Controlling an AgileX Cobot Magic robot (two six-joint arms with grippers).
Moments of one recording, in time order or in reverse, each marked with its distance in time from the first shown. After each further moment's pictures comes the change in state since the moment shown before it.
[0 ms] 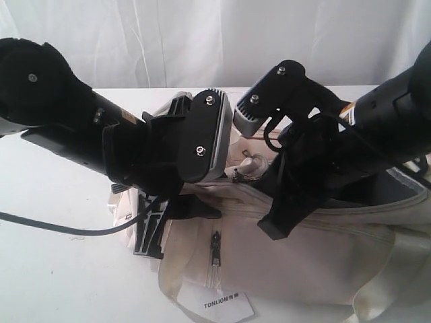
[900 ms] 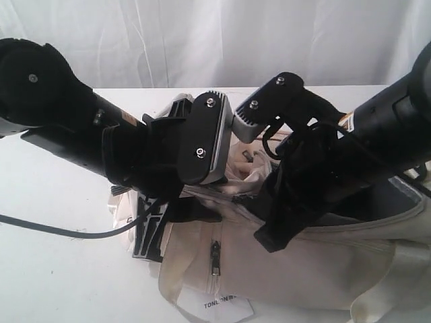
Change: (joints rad) left arm 0.000 0.000 0.000 -0.002 0.015 -0.004; right arm 0.000 0.005 0.008 0.103 0.059 -0.019
